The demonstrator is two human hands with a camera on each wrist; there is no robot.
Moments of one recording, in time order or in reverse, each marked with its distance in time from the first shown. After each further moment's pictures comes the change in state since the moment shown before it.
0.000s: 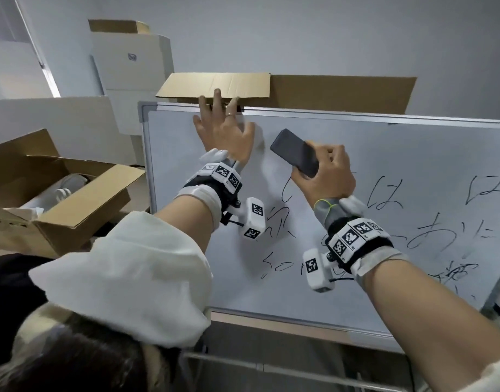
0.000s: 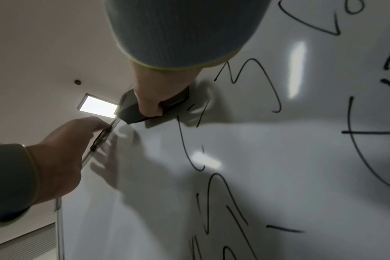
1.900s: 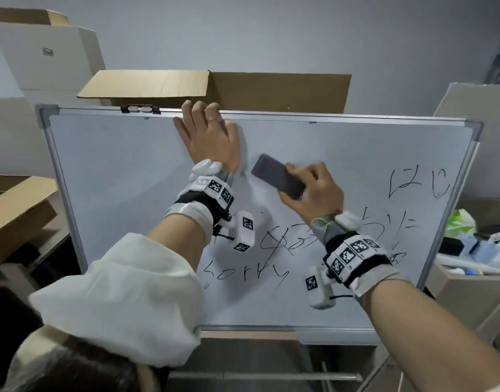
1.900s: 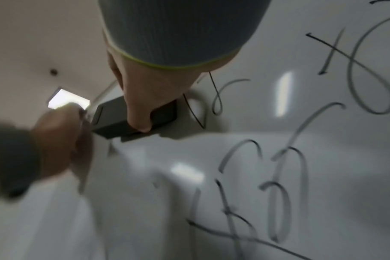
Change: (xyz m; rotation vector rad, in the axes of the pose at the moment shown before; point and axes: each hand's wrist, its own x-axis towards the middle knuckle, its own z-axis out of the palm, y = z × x) left_hand -0.040 0.123 0.056 -0.100 0.158 0.093; right_hand -0.007 0.140 -0.063 0.003 -0.119 -0.105
